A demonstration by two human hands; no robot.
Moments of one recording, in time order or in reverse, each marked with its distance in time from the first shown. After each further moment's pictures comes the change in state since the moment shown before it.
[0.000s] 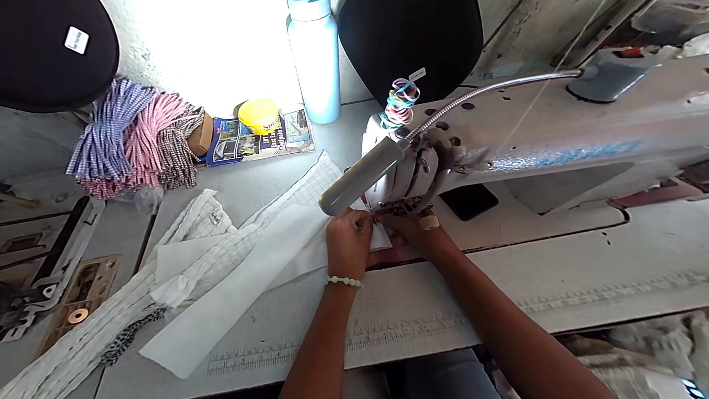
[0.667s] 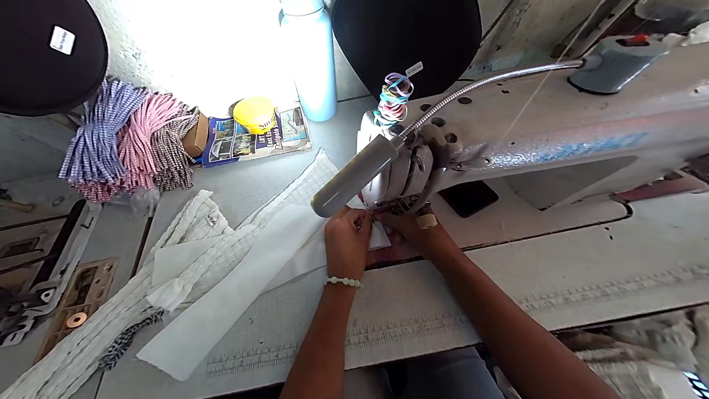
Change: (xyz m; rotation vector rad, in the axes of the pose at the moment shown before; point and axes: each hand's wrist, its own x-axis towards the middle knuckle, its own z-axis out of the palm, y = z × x) left_hand 0.000 0.001 0.002 0.041 0.016 0.006; right_hand 0.003 0.003 0.000 -0.009 0.010 -0.008
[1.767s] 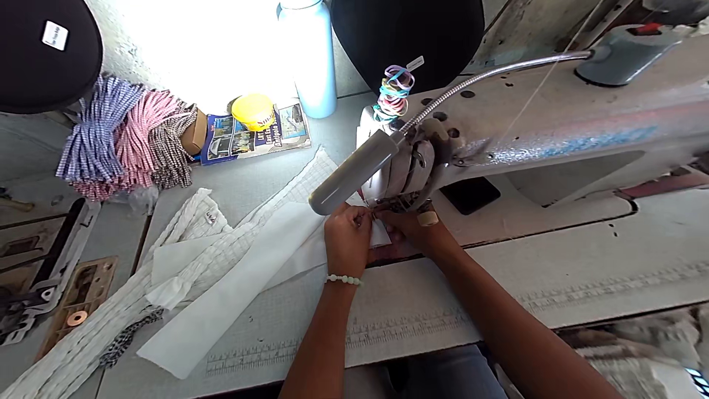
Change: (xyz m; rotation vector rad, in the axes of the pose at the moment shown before) left_hand 0.001 0.002 -0.001 -0.034 -0.020 -0.062; right_hand -0.002 -0.003 0.001 0.022 -0.002 0.020
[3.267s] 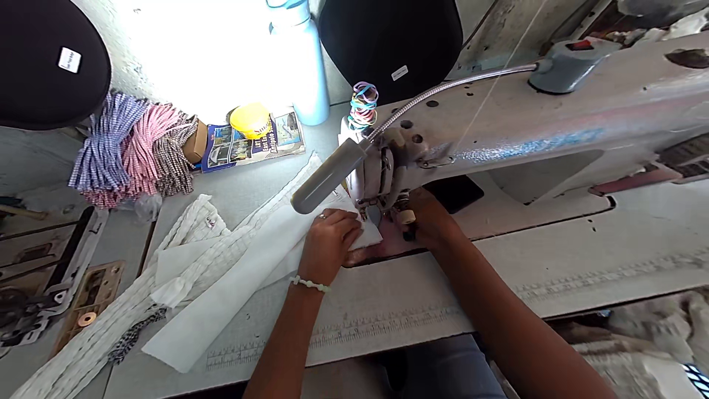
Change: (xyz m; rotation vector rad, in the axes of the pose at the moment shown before) left_hand 0.002 -0.037 -0.022 0.157 -0.167 0.560; right_hand -0.004 -0.004 -0.025 0.592 -0.020 0.046
